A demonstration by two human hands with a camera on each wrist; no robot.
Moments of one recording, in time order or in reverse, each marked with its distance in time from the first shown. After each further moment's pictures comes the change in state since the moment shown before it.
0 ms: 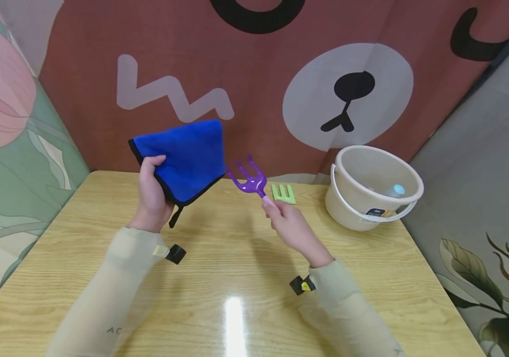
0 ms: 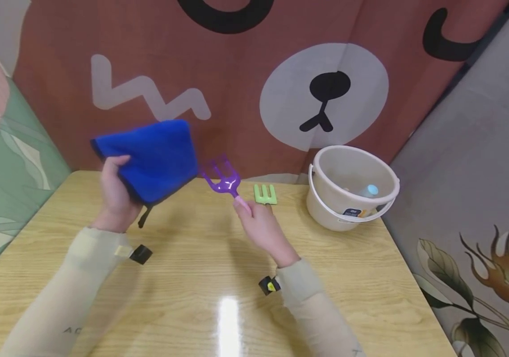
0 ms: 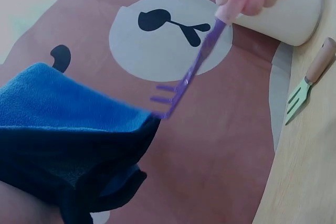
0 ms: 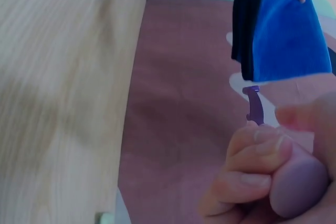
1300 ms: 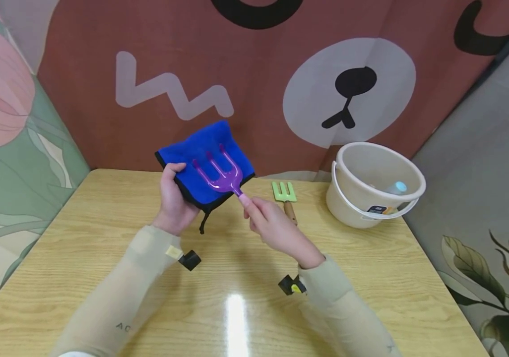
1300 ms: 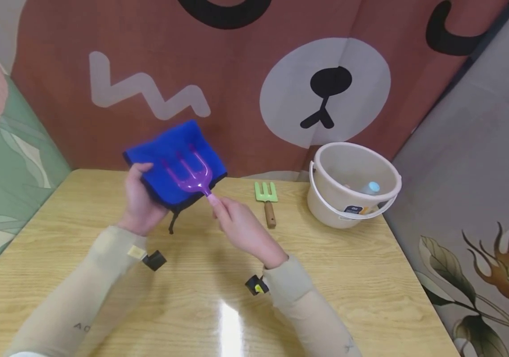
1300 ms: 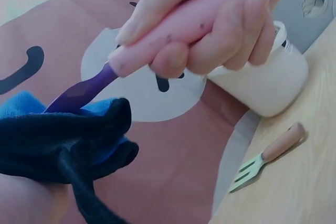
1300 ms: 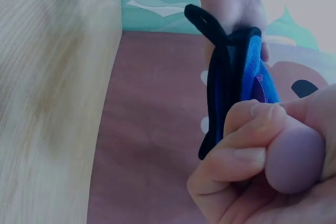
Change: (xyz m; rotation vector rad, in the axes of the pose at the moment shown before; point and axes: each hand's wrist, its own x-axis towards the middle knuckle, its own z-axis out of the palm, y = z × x) left_hand -0.003 -0.031 0.018 -0.299 -0.168 -0.169; right_hand -0.007 -0.038 0.015 0.075 -0.176 -0.175
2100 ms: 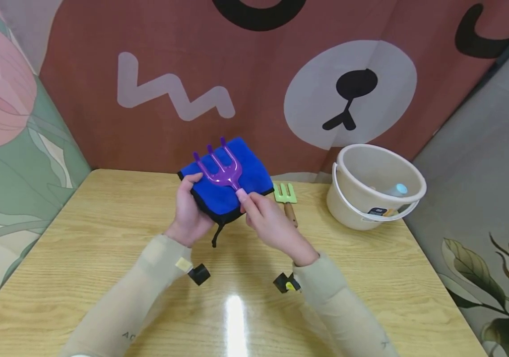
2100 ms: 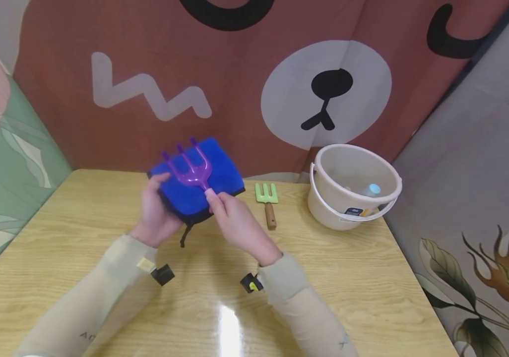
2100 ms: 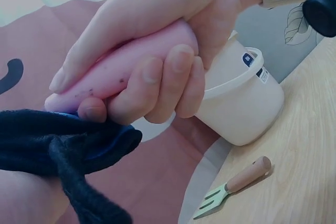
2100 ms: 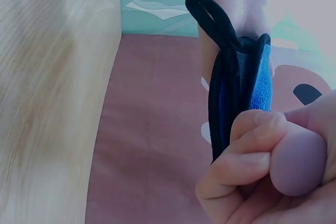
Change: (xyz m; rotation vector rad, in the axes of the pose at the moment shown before) left_hand -0.015 -0.023 0.012 -0.021 -0.024 -0.149; right_hand 0.009 -0.008 0.004 0.001 0.071 -0.018
